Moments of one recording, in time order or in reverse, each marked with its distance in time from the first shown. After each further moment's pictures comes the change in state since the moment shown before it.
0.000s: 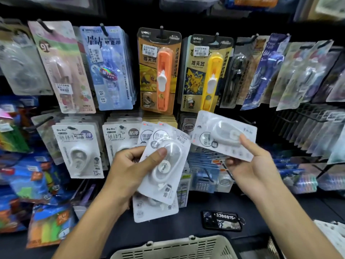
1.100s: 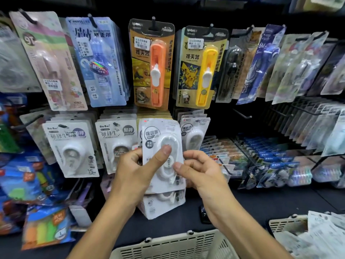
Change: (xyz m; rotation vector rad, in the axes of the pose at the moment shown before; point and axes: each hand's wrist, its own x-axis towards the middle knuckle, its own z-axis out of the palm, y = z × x) left_hand -0.005 -0.011 0.021 0.071 0.058 0.110; right_hand -0.046 0.063 0.030 -0.496 -0.320 0.001
